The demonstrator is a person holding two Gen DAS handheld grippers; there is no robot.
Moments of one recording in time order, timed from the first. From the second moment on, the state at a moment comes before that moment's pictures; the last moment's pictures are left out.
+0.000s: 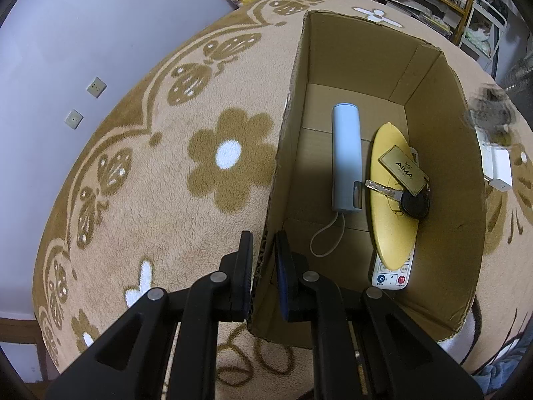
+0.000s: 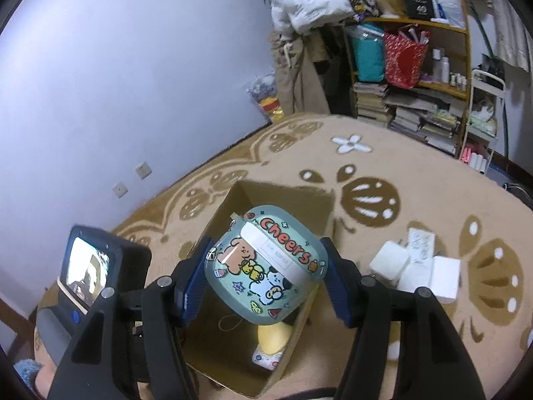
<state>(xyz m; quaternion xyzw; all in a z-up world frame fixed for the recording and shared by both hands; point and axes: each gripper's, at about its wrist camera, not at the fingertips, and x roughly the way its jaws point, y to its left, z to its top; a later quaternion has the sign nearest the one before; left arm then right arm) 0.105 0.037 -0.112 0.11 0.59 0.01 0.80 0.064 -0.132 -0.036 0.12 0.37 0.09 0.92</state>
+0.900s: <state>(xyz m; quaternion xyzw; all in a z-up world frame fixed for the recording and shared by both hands) 0.105 0.038 -0.112 0.10 0.59 0.01 0.80 0.073 -0.110 -0.081 0.05 0.42 0.08 0.90</state>
